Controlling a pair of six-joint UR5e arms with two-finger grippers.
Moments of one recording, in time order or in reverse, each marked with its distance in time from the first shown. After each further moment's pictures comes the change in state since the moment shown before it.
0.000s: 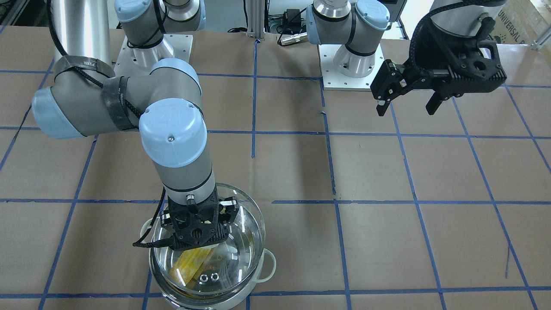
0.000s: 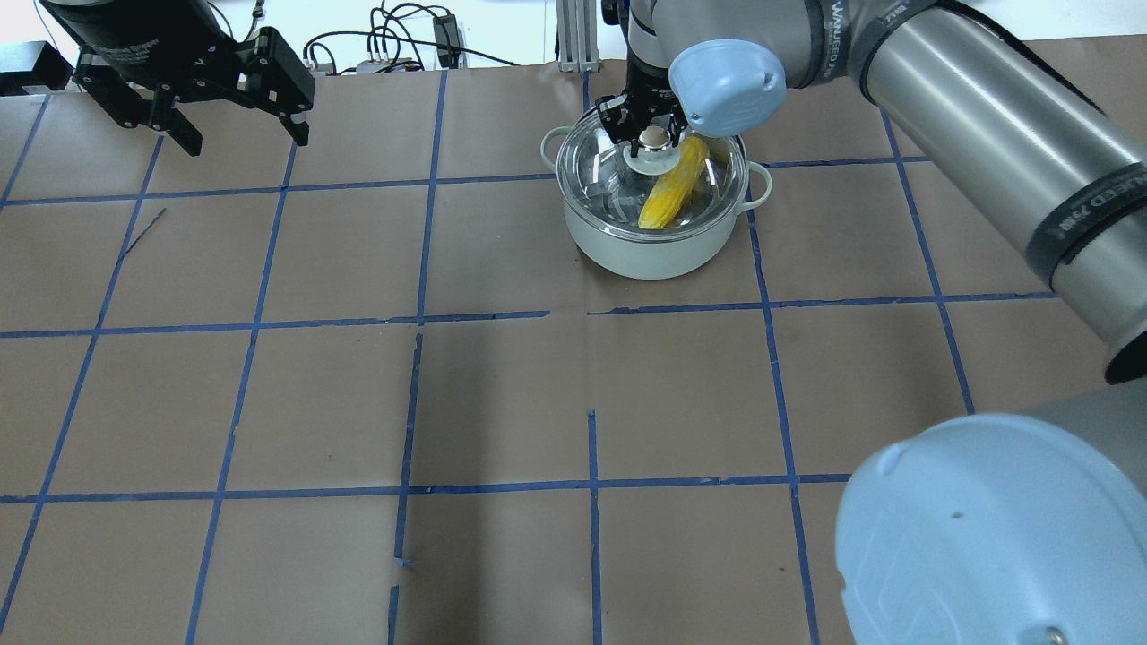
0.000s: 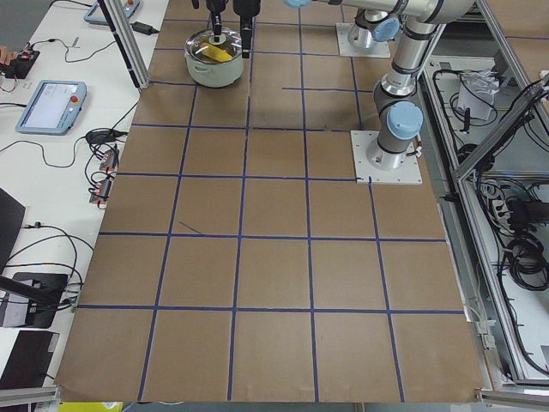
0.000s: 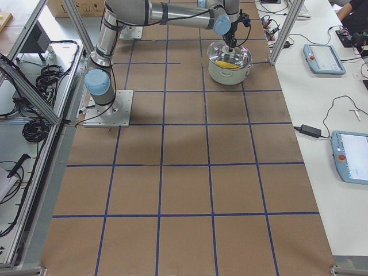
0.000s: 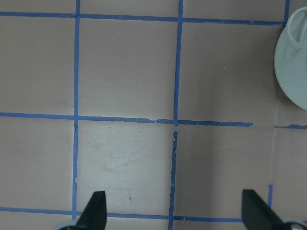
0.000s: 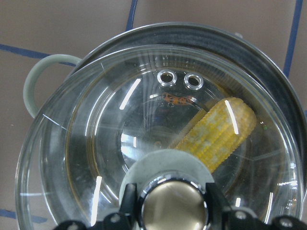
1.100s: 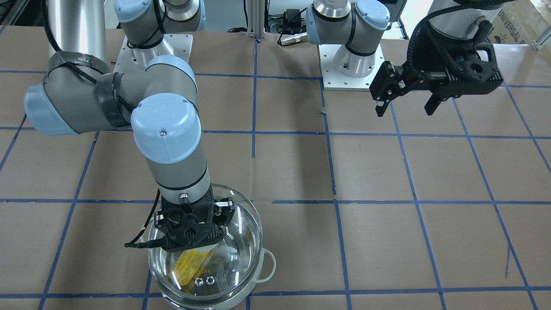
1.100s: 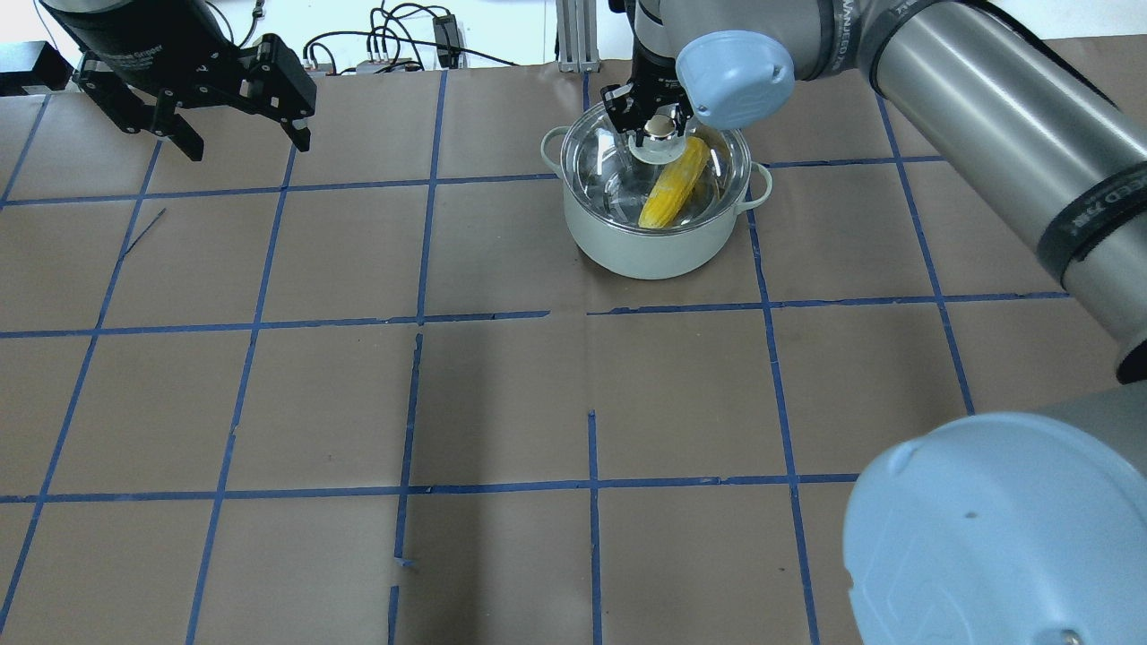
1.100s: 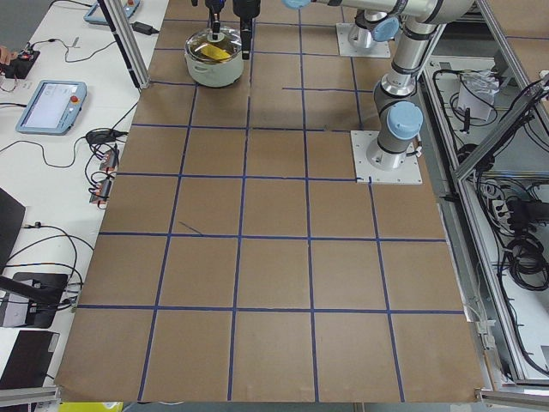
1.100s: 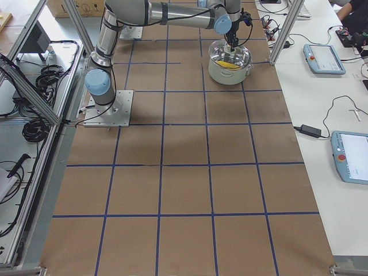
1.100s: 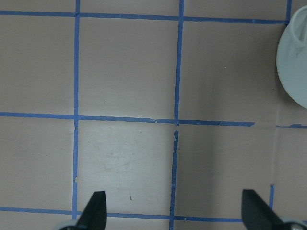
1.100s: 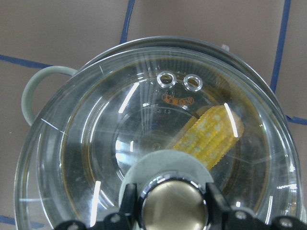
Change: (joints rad) left arm 0.000 0.003 -0.015 0.002 0.003 0.000; right arm -0.007 -0.019 -0.012 -0.008 -0.007 -0.001
